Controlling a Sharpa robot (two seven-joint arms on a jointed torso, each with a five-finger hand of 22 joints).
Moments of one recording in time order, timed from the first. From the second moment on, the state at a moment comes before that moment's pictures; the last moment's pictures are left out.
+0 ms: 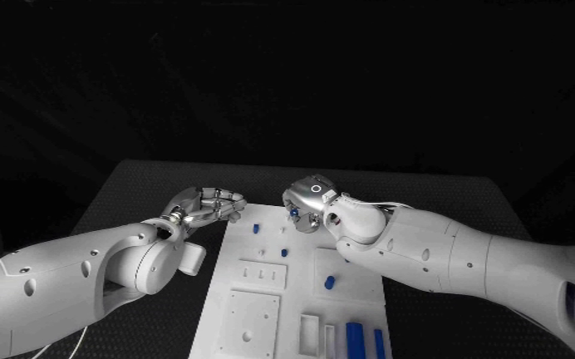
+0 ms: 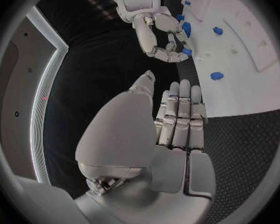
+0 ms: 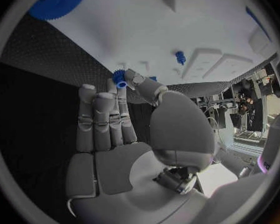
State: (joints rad) left arm 1.31 -0.83 -0.22 1.48 -0.08 -0.38 0.28; left_hand 1.53 -0.13 0.11 0.28 0.20 0.80 0.18 0.36 0.37 1.17 0.11 0.12 0.08 0.98 0.09 0.46 0.56 0.04 0.78 -0.01 0.34 1.31; right arm 1.22 -0.44 -0.12 1.12 -1.95 -0.44 -0.18; right_hand 1.18 -0.21 0.81 -0.25 0.05 1.06 0.09 0.43 0.45 1.35 0.04 0.12 0.10 1.33 -0.06 1.11 0.76 0.23 1.17 0.01 0.79 1.31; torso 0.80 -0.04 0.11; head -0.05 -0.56
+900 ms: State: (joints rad) left arm 1.32 -0.83 -0.22 1.49 -0.08 -0.38 0.28; left_hand 1.53 -0.13 0.10 0.28 0.20 0.80 0.18 0.36 0.37 1.17 0.11 0.12 0.08 0.98 0.09 0.46 0.56 0.04 0.78 -0.01 0.34 1.31; right arm 1.21 -0.39 -0.12 1.06 -1.96 -0.45 -0.18; right_hand 1.18 -0.21 0.81 -0.25 0.04 1.06 0.09 0.43 0.45 1.35 0.04 0.12 0.10 1.33 -0.06 1.11 0.76 0.23 1.18 0.01 0.79 1.31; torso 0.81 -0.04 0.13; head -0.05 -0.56
